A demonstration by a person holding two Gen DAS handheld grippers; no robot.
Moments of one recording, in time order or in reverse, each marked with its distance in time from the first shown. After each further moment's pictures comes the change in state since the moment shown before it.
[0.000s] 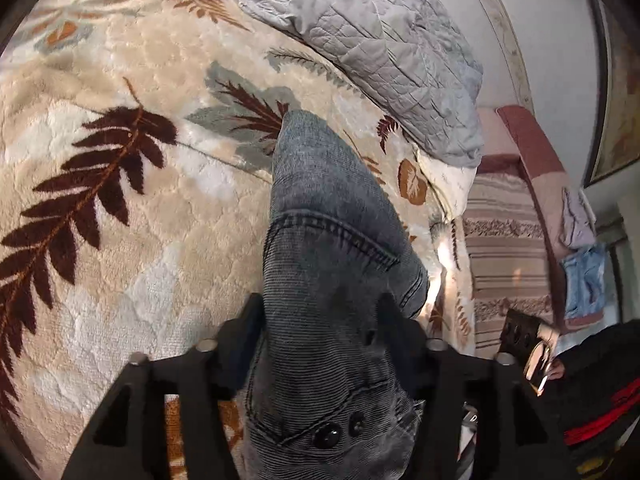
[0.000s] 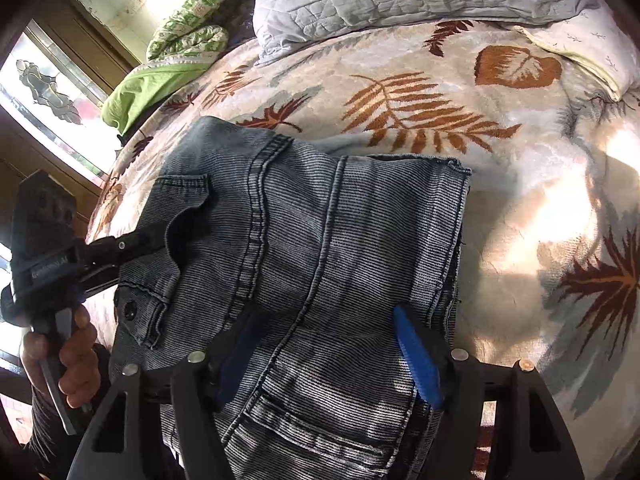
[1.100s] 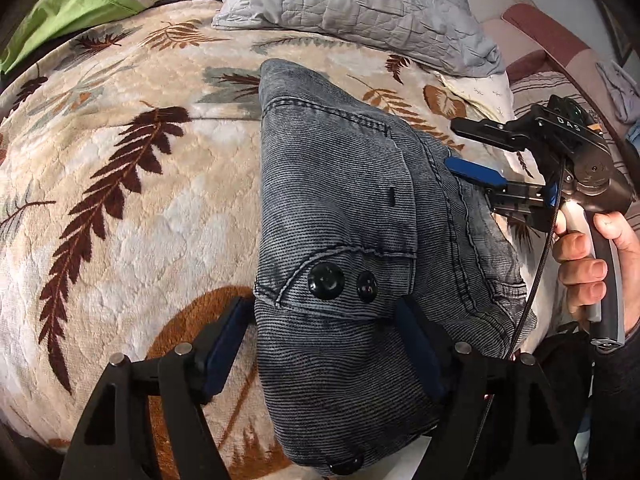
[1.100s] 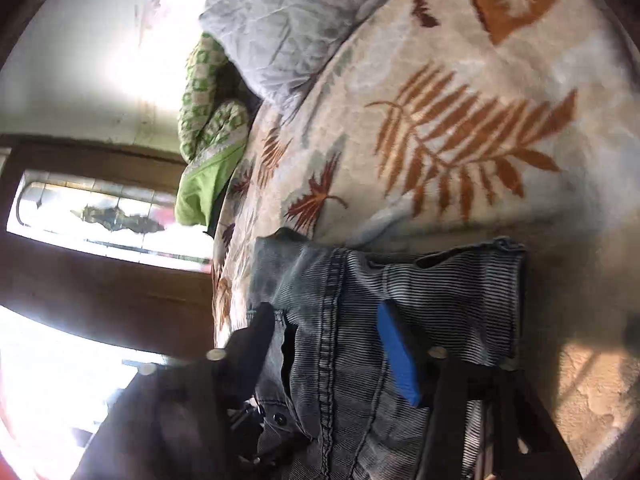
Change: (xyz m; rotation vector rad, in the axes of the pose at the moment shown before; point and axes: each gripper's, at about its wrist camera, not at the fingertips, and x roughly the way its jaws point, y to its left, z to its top) left arm 0.000 -0.043 -0.086 0.374 0.028 0.416; right arm 0.019 -0.061 0.055 0.450 -0.010 0.498
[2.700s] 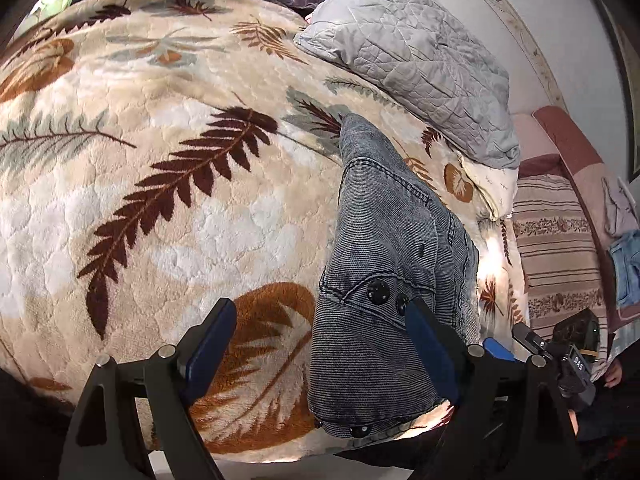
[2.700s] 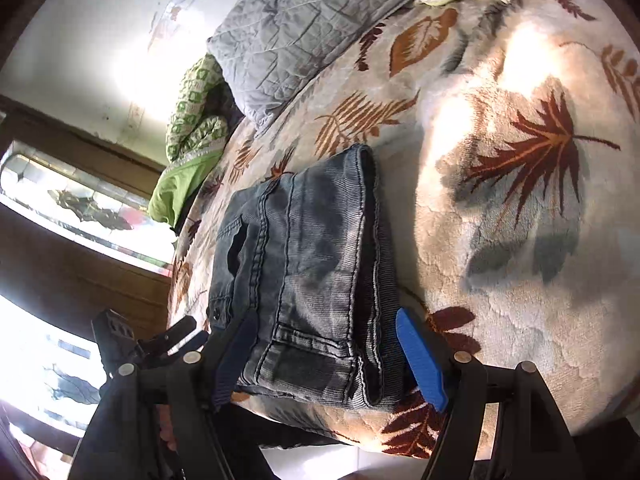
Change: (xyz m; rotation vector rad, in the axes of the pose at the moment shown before) left arm -0.036 0.064 -0.013 -0.325 -0.111 -0.130; right arm -0.089 -0.018 -0.107 -0.104 -0.156 -0.169
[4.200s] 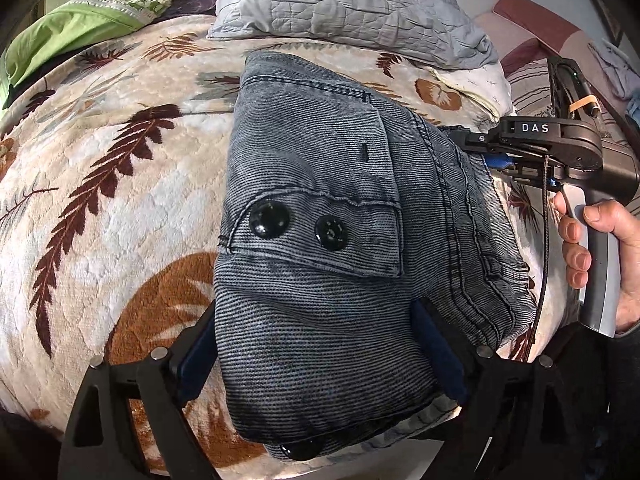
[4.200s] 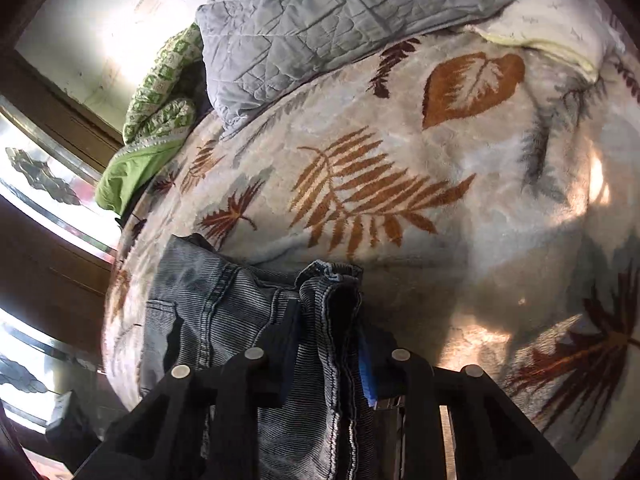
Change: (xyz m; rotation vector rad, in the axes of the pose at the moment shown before) left arm 0.053 -0.066 -0.044 0.390 0.032 0.189; right arm 0.087 0.036 0.090 -0.256 0.014 -0.269
